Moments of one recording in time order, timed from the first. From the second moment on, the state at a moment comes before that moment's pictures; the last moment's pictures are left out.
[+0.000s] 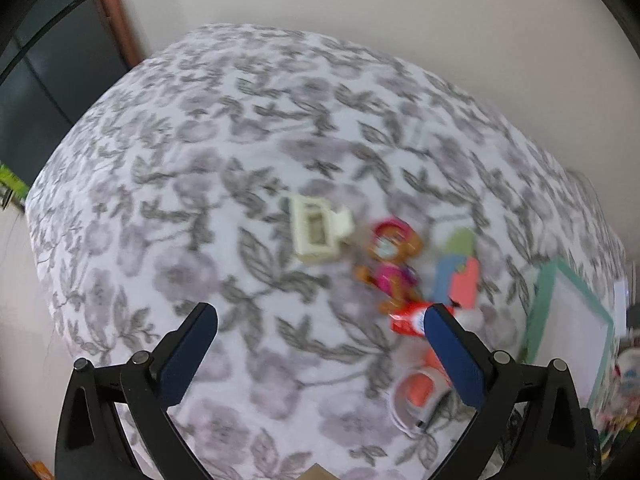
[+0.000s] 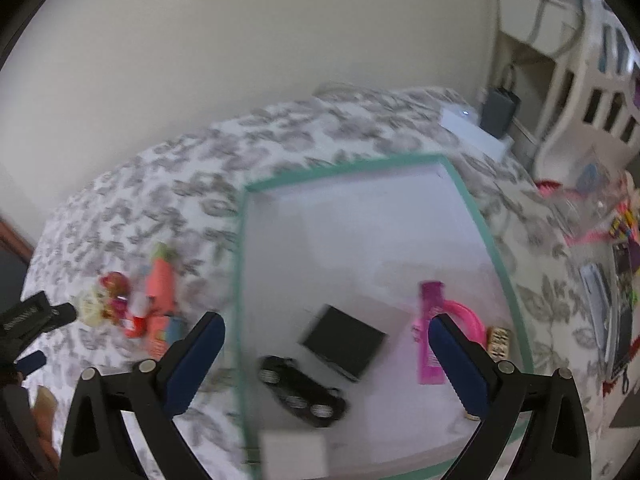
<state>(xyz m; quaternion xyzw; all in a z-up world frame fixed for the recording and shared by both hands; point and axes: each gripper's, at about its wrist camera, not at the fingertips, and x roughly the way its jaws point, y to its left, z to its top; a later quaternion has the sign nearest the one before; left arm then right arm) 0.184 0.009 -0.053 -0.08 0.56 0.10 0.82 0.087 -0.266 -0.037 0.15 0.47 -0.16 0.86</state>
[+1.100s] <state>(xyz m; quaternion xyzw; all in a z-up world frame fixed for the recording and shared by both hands) 0.188 0.106 -0.090 -0.13 0.60 0.16 0.77 0.129 -0.139 -0.104 0.09 0.57 -0.04 0.81</state>
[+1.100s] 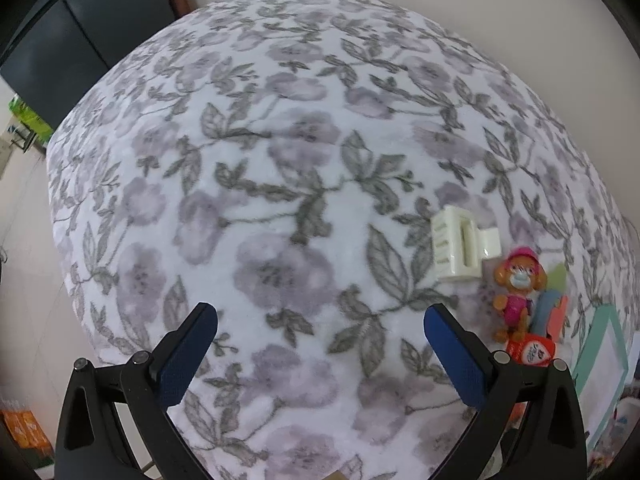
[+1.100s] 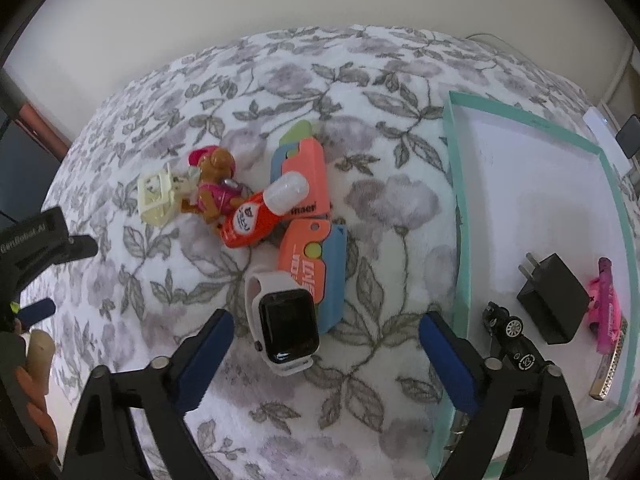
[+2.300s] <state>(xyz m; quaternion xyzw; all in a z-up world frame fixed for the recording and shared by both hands) 0.181 -0.009 -0.108 -0.06 0.65 0.02 0.76 0.124 -0.164 -0.099 0.16 0.57 0.00 0.80</state>
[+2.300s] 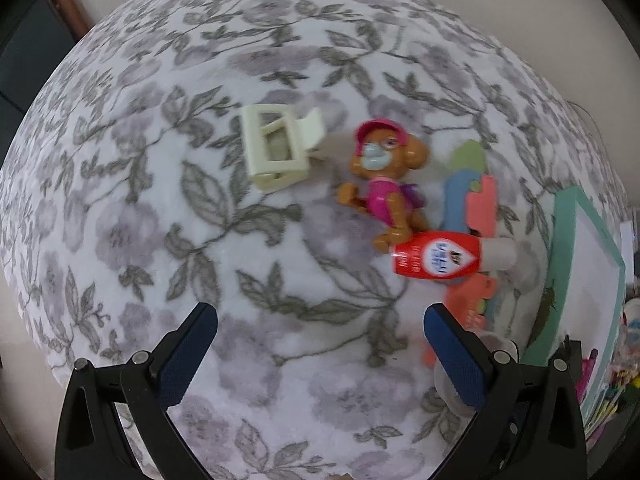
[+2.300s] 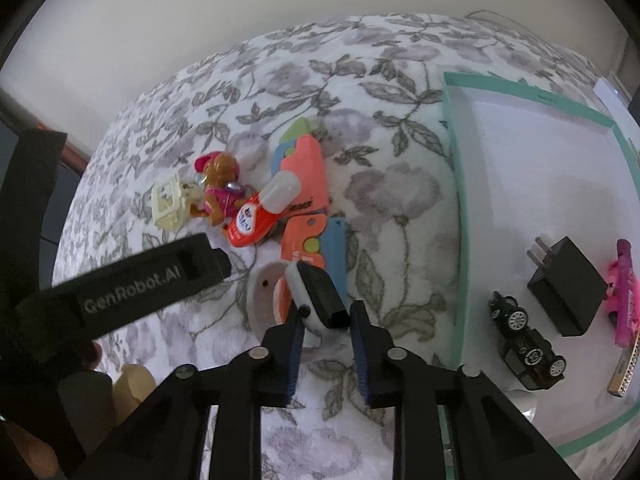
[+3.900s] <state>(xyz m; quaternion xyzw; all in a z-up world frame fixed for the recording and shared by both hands) 0.171 -0.145 -0.136 0.07 0.60 -0.05 0.80 0.093 -0.277 -0.064 0.23 0.52 -0.14 0.82</state>
